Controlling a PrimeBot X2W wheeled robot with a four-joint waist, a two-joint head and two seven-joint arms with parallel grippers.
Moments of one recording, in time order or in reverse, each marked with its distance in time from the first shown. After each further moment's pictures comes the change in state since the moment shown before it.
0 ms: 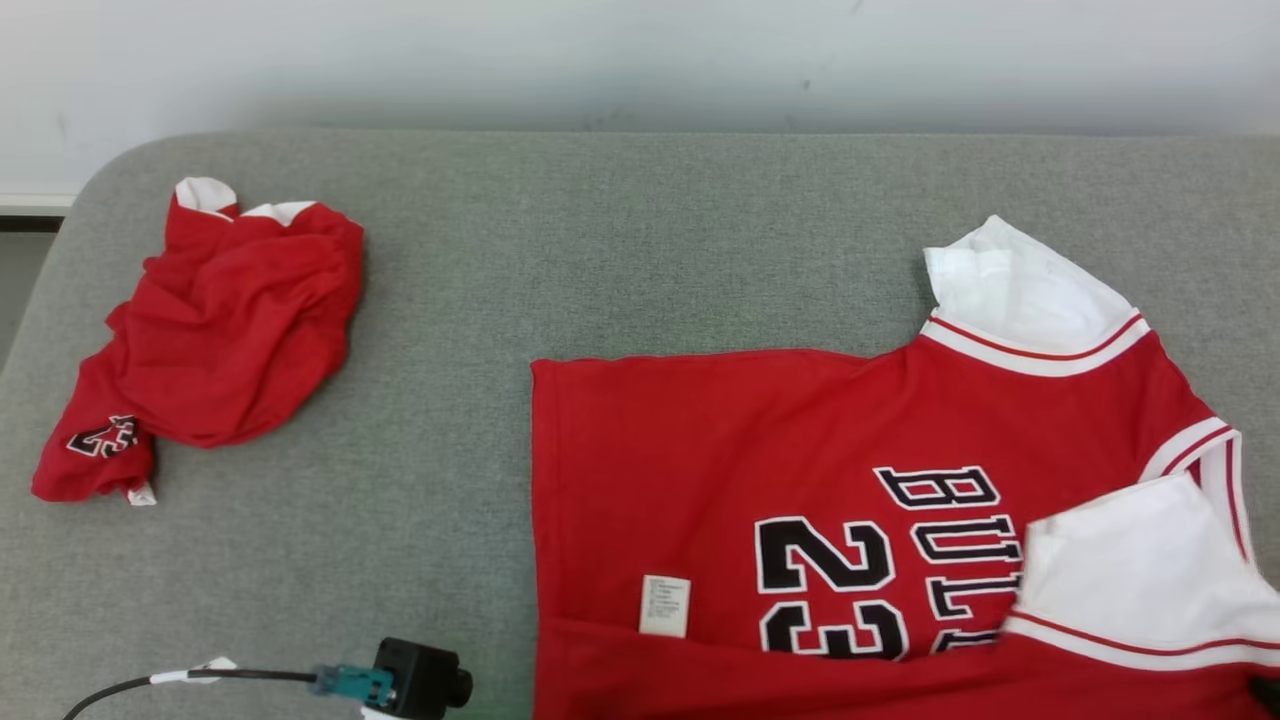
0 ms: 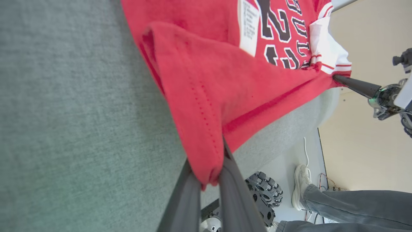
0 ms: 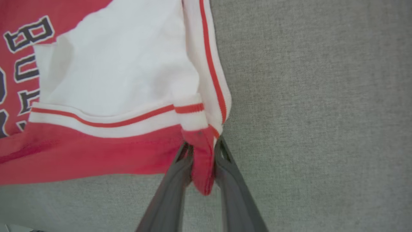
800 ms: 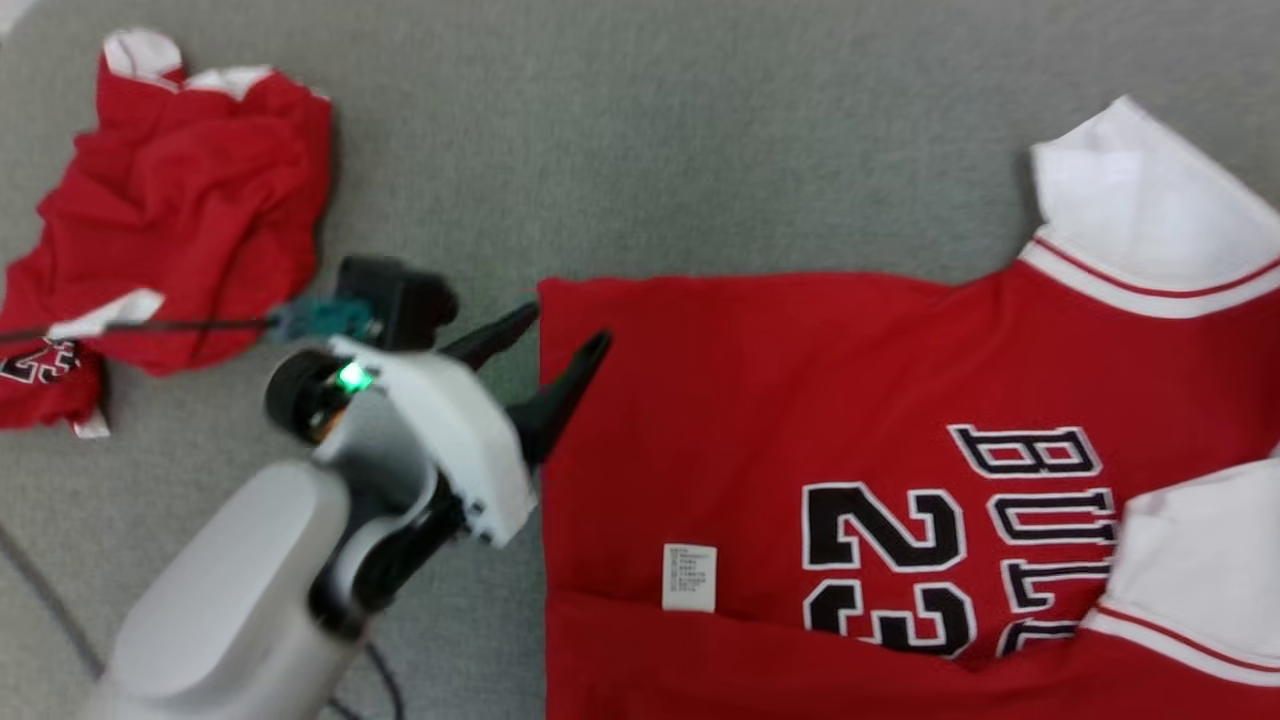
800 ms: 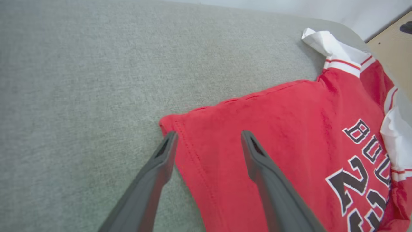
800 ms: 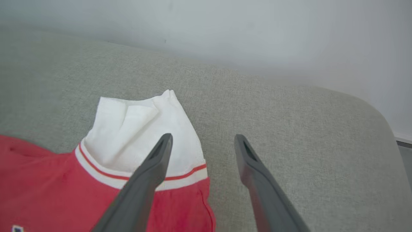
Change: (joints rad) left arm -0.525 -0.019 0.052 0.048 0.211 0.047 0.021; right arm -0.626 -0.109 0.109 -0.095 -0.199 -0.001 0.053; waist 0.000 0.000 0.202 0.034
